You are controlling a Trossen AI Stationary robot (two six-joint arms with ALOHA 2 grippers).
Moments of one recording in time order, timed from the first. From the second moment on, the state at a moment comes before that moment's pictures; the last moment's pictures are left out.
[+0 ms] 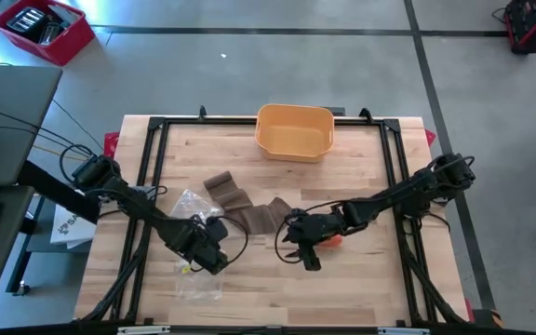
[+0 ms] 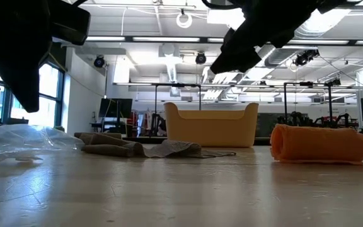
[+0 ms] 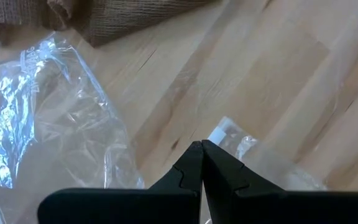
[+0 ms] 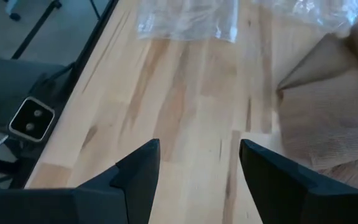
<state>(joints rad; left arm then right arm) -0.58 1.62 1.06 -0.88 -0.28 -1.17 0.33 1.63 0.97 -0.04 -0.02 0.20</state>
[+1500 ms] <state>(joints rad) -0.66 1.62 1.03 -0.93 -0.37 -1.19 0.29 1.67 0.97 -0.07 -0.10 0.13</state>
